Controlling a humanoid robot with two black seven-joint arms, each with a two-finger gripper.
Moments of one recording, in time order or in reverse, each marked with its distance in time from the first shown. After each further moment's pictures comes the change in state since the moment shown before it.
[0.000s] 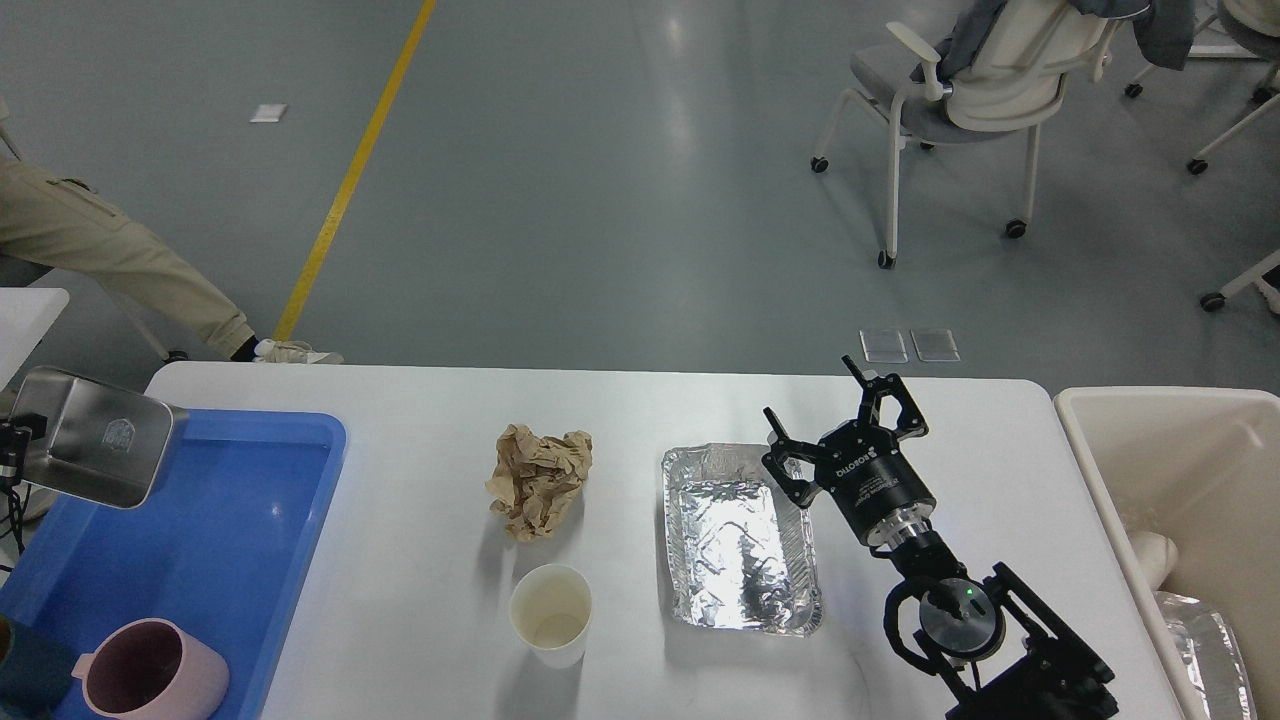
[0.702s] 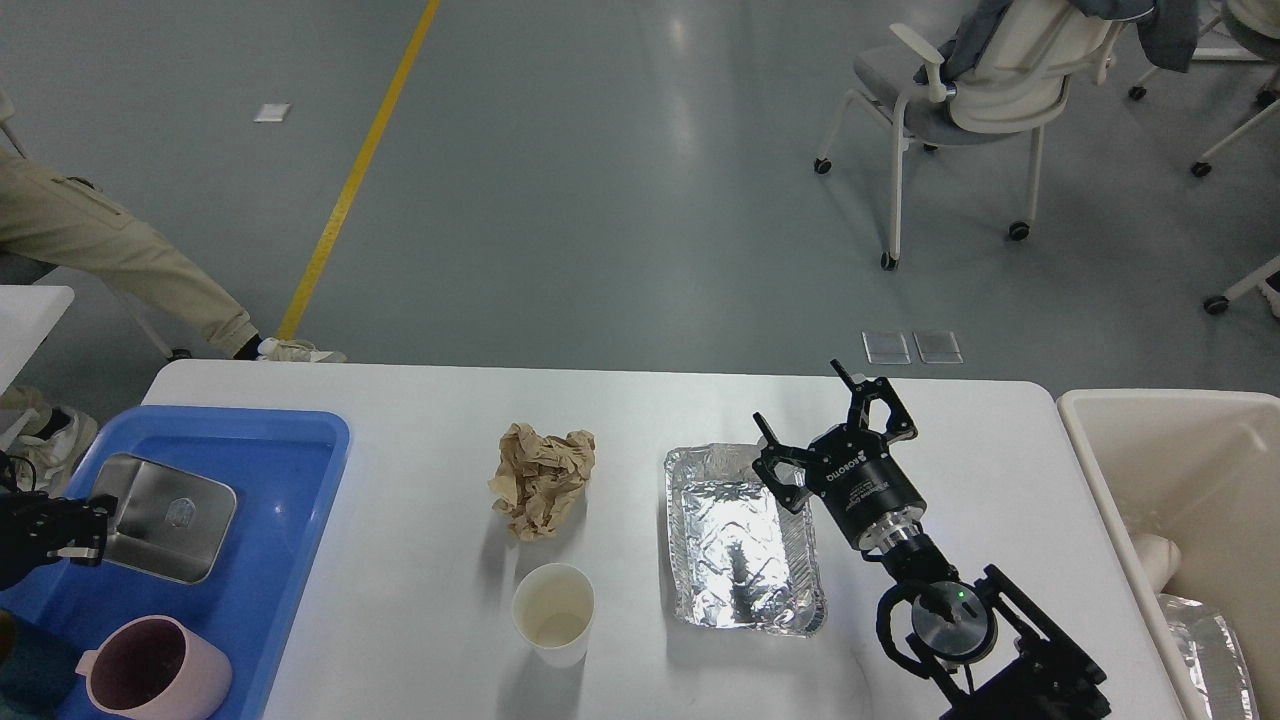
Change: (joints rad) left arm 0.174 -0.240 -0.002 0.228 -0.045 0.082 0.009; right arm -0.001 0.008 -0.020 0.002 -0.001 -0.003 0.001
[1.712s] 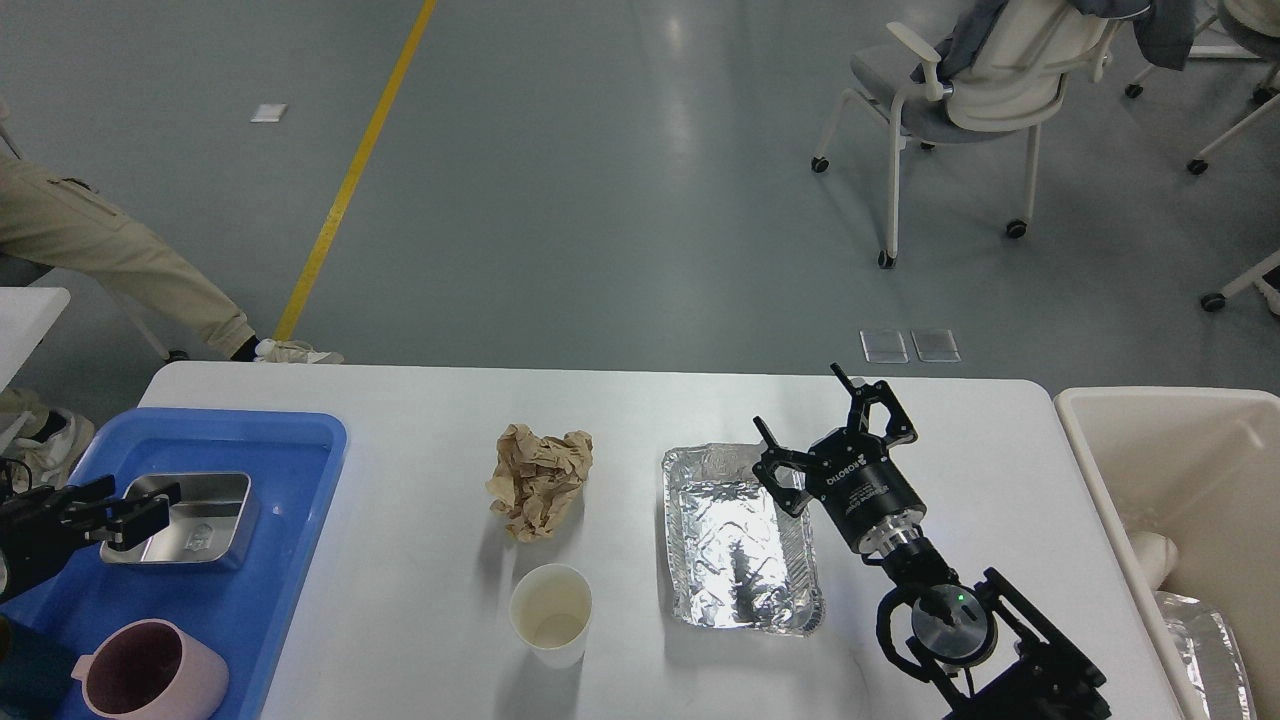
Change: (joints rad) left arm 0.012 0.152 -0.087 -0.340 -0.193 -0.014 0.014; right arm -0.005 -0.001 -0.001 -0.003 0.000 -0.002 0.000
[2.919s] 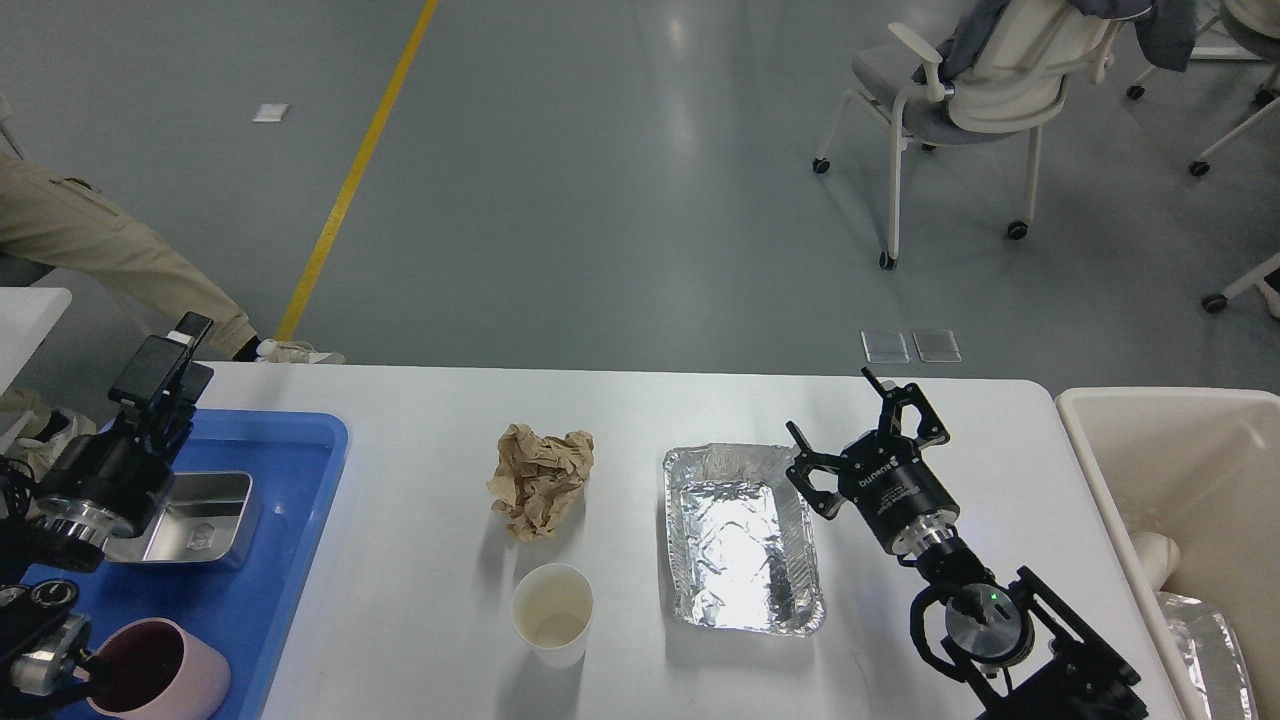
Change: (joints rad) left arm 0.470 -0.141 -1.048 -0.722 -0.363 0.003 0.102; right arm -0.003 -0.069 0.000 -0.017 0.000 -0.011 -0.002
